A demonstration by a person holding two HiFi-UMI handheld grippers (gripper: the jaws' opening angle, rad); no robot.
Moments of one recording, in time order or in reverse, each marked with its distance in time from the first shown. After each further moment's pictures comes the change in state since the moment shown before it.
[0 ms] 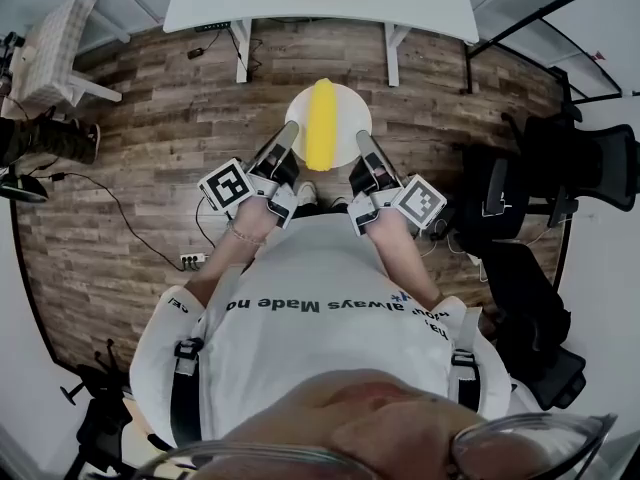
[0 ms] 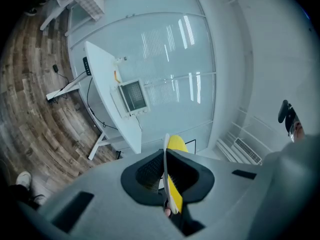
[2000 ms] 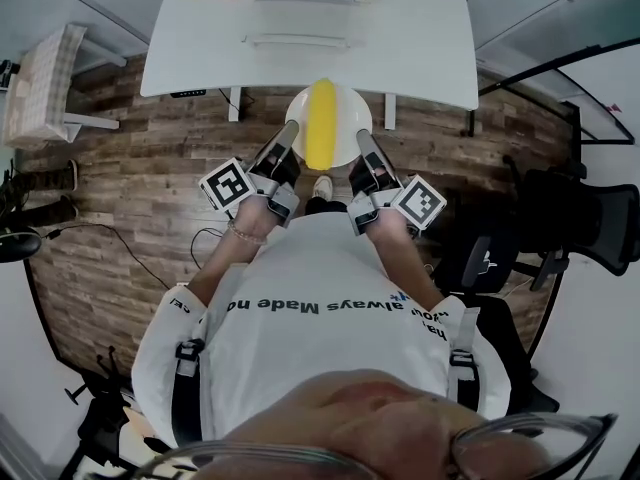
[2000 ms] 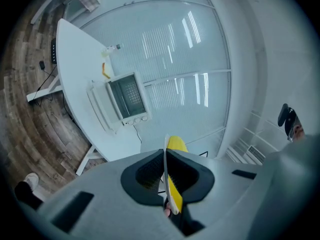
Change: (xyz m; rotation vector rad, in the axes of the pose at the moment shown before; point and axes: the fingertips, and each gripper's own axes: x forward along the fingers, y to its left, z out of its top) left arm 0.275 0.039 0.123 -0.005 -0.049 0.015; right arm 0.196 -0.080 0.224 0.035 0.025 0.027
